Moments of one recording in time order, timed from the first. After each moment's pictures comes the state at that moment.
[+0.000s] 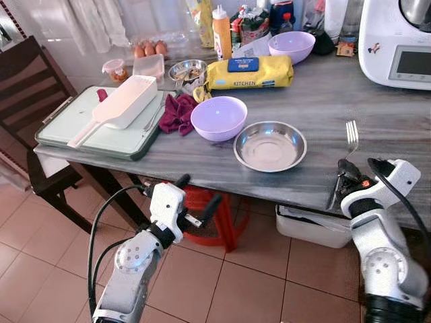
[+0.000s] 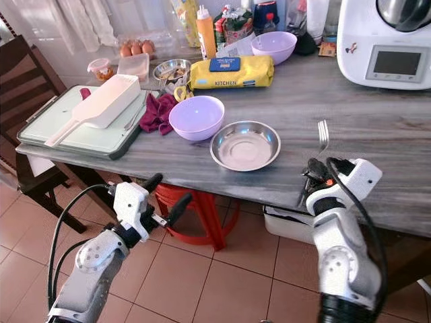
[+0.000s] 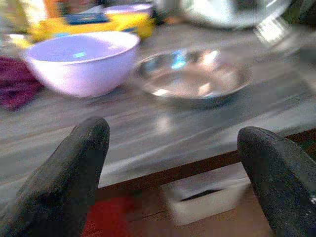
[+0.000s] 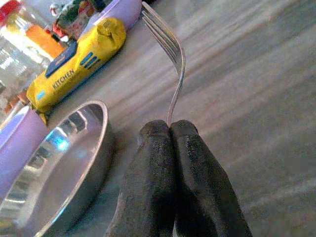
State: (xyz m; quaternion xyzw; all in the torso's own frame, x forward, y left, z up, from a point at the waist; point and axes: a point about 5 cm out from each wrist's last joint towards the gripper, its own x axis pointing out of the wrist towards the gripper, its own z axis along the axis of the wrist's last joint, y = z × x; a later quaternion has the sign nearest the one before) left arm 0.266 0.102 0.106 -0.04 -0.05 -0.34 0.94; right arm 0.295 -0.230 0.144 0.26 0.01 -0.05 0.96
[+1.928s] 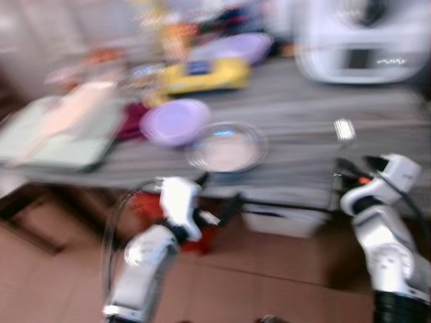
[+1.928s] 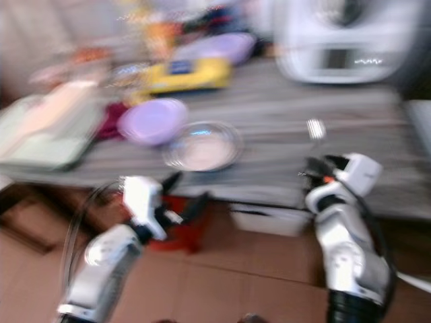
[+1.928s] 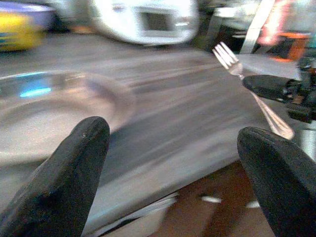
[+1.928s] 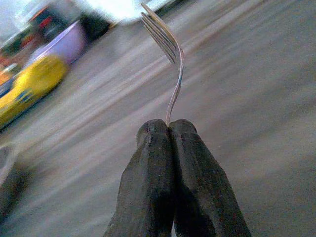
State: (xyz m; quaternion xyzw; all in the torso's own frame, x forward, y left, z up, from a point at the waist) left arm 0.266 0.073 0.115 -0.09 -0.04 -0.38 0.92; right arm 0.297 -0.238 0.143 0.24 0.02 -0.05 0.97
